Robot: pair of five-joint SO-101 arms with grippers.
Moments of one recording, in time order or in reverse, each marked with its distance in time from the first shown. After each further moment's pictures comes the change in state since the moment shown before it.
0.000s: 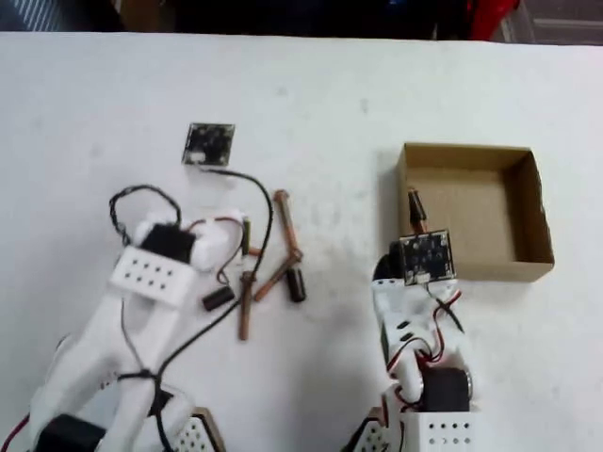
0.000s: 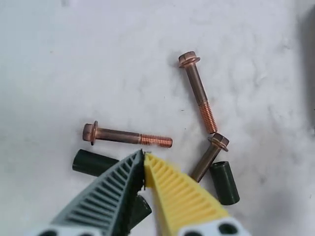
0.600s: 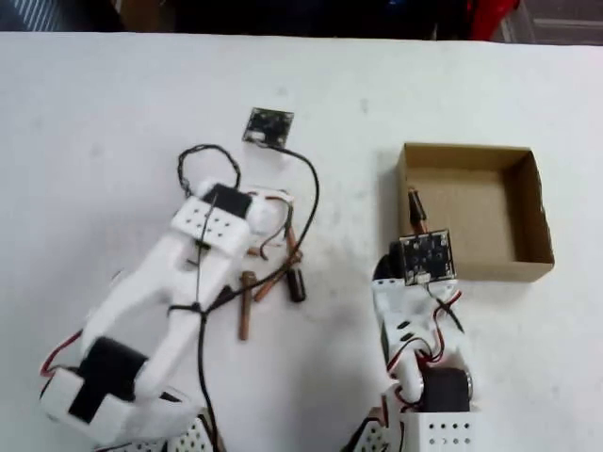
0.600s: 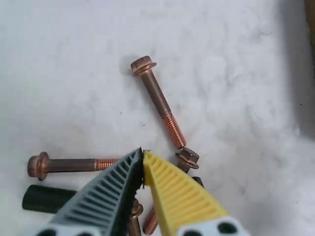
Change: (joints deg) left arm 7.0 24.7 -17.7 -0.4 0.3; right arm 0.1 0.0 0.0 0.0 0.0
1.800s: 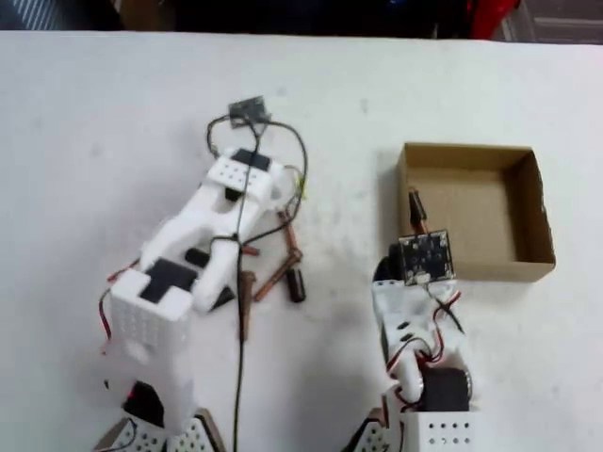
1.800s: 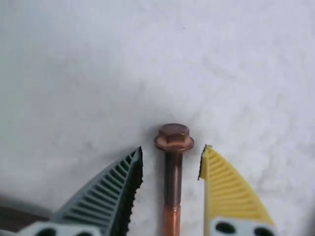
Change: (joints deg) left arm -3.9 34.3 -27.6 0.0 22.2; right arm 0.0 0.0 1.1 -0.2 0.0
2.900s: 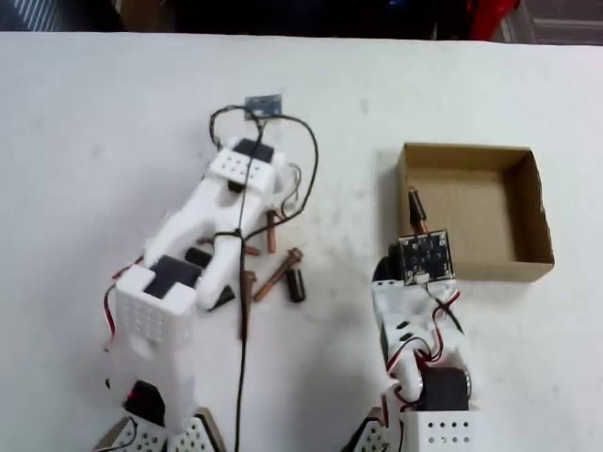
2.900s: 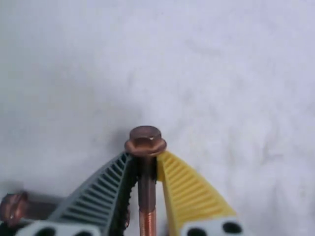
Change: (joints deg) left arm 0.0 1.7 -8.0 10.6 -11.8; right arm 0.0 0.0 0.0 0.0 0.0
